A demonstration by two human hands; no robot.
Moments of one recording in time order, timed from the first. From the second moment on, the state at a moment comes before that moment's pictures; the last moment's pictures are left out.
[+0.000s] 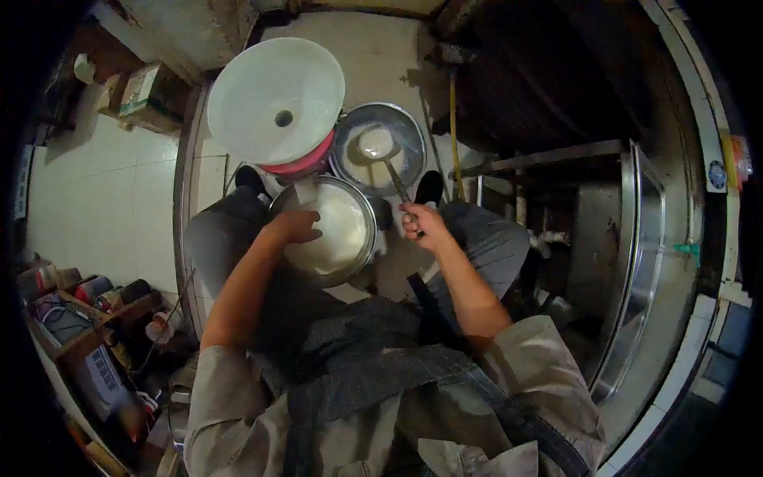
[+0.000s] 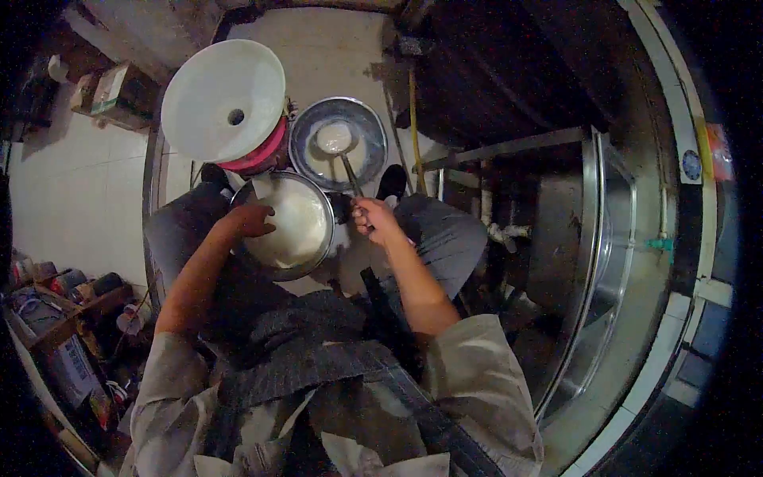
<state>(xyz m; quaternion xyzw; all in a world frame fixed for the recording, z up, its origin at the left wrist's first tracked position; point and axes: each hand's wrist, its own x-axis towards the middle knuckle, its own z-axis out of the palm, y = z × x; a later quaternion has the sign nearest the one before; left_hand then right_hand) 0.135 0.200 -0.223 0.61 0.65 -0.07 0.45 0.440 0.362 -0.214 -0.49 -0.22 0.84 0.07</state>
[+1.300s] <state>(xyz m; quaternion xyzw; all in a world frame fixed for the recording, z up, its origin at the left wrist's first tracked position) 0.156 0.170 -0.211 0.62 0.66 -0.04 0.42 0.388 0.267 0.074 -0.39 -0.53 0.75 0.09</state>
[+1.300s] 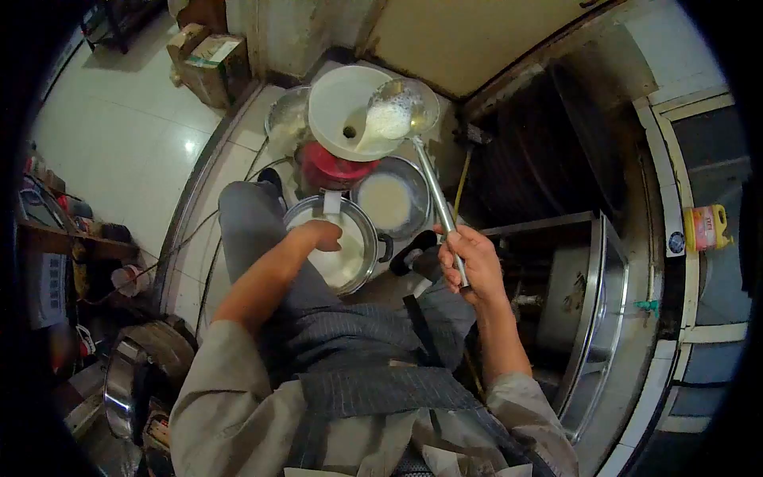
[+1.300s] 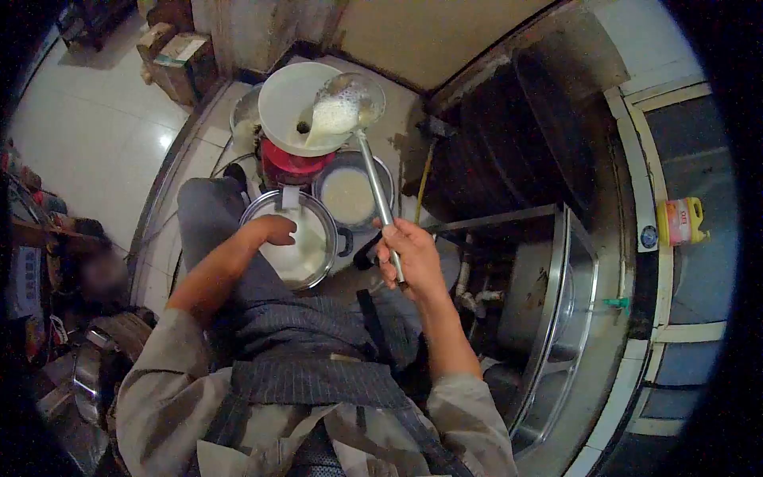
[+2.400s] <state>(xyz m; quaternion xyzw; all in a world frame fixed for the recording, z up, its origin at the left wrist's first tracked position) 0.161 0.177 -0.215 0.61 0.67 -0.02 0.42 0.421 0.260 0.028 -0.43 -0.69 0.57 0.12</state>
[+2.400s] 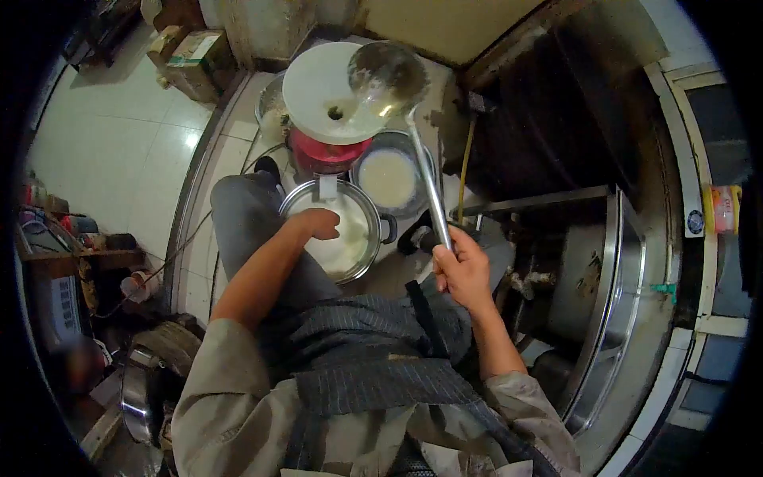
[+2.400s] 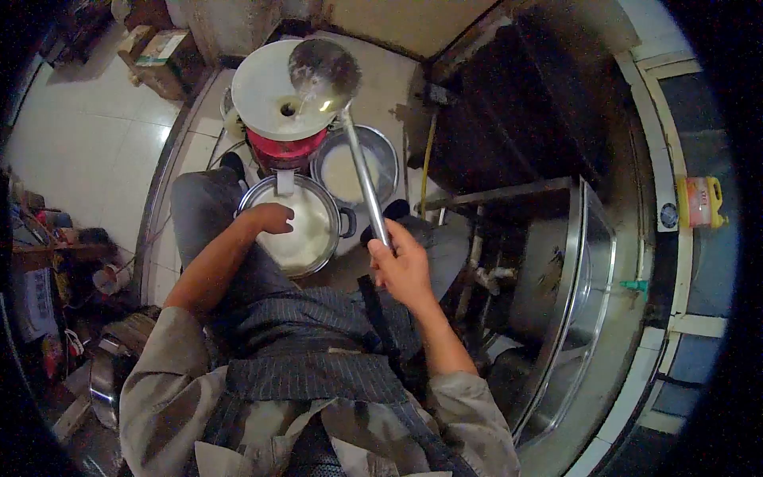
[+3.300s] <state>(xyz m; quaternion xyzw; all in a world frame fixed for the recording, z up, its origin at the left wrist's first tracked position) 0.156 0.227 -0.228 0.59 0.64 -0.05 0.48 0.406 0.422 -0.394 -0.60 -0.74 0.28 -0.05</state>
